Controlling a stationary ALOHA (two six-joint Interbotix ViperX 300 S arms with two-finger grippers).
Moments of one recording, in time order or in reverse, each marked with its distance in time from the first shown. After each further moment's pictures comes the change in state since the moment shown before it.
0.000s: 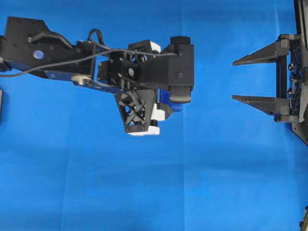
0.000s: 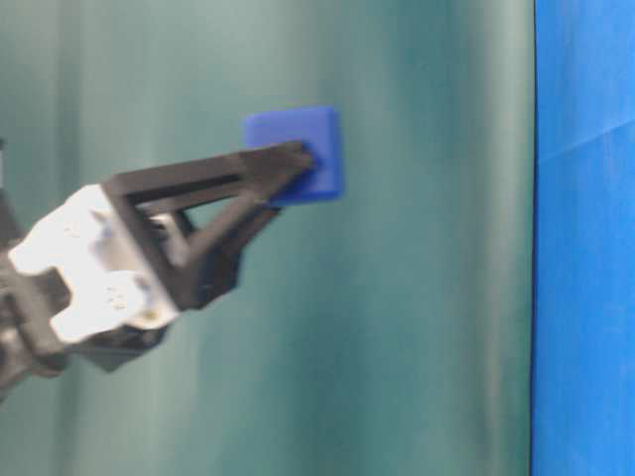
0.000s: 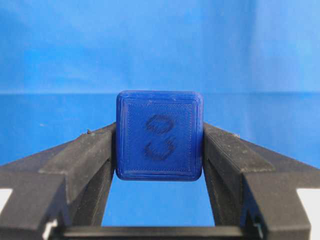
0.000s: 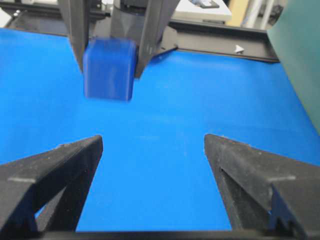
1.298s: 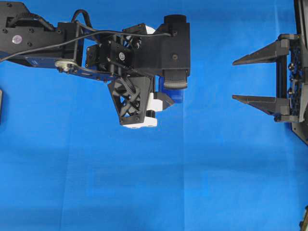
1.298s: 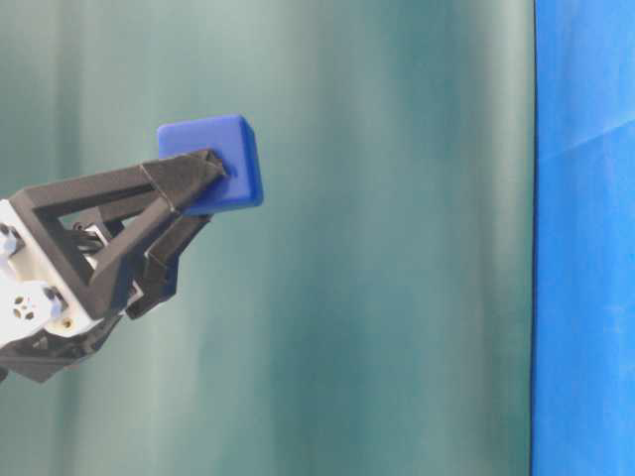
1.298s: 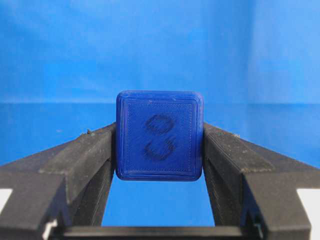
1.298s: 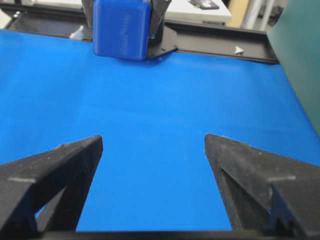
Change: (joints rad) left arm 0.012 -0.032 -0.054 0.002 0.049 0.003; right arm 0.000 0.000 -0.003 0.000 0.000 0.002
